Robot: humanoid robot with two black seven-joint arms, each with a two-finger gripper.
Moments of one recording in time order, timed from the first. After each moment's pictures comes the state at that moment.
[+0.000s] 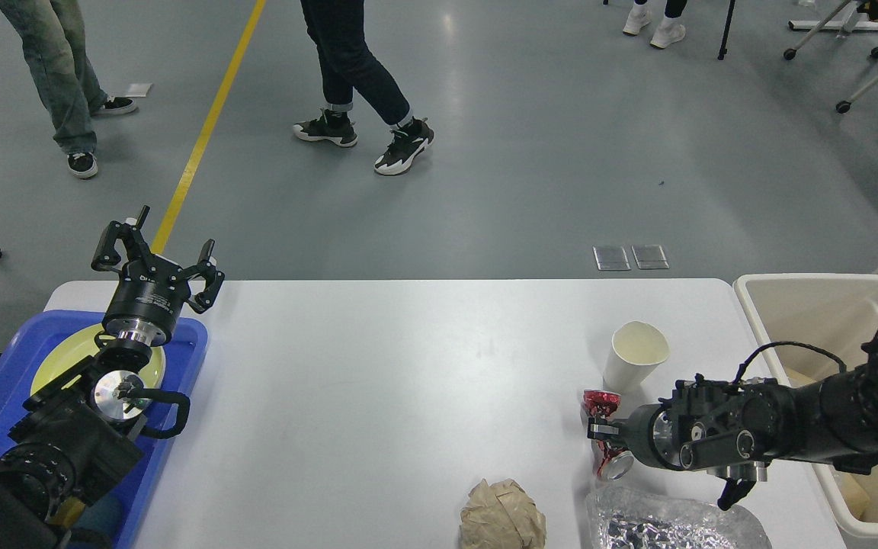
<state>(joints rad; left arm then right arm) -0.74 0.15 -0.76 -0.12 -0.17 -0.67 -0.43 1.20 -0.25 -1.01 1.14 -0.32 -0.20 0.08</state>
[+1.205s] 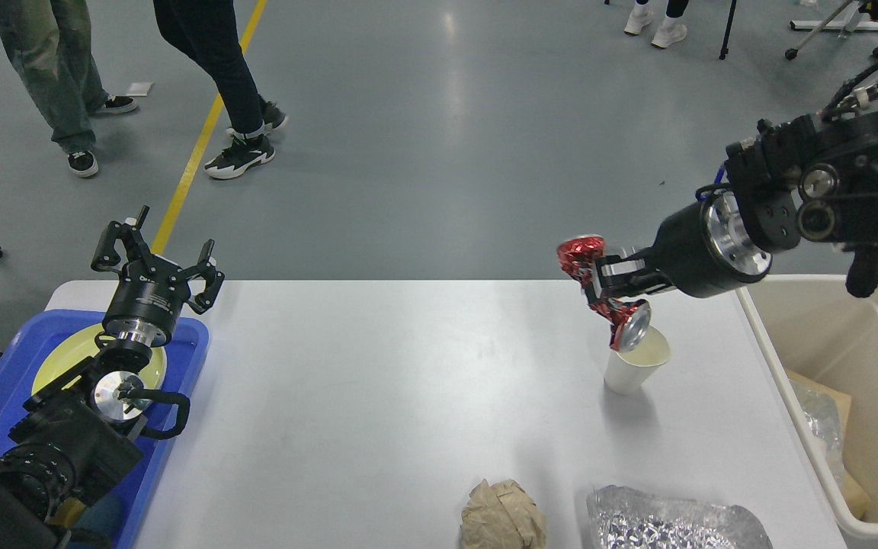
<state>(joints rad) -0.74 0.15 -0.76 -0.12 -0.17 -0.67 -0.43 2.04 -0.54 -1.03 1.53 -0.44 0.32 0.08</state>
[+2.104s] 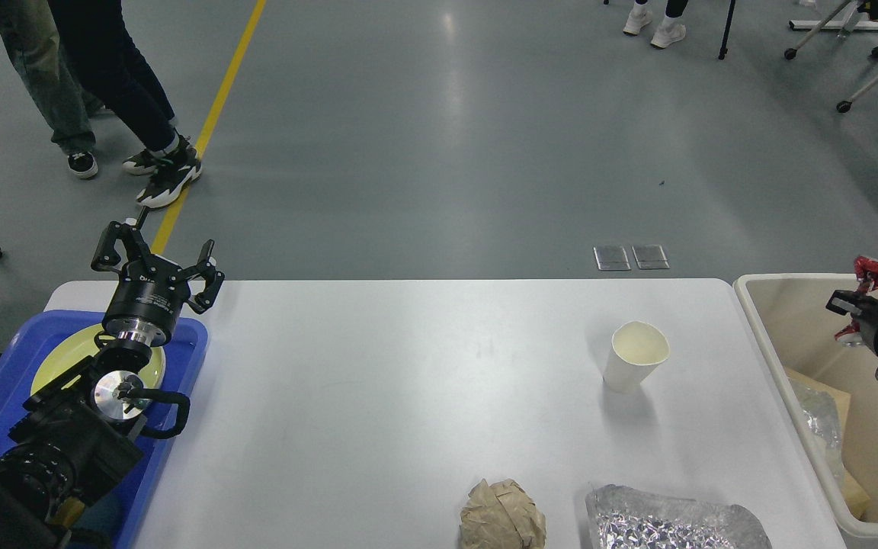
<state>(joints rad) -0.74 0.15 -0.76 -0.12 -0.17 -0.67 -0.43 0.88 -0.46 -0.92 0.21 -0.21 -0.09 0.12</state>
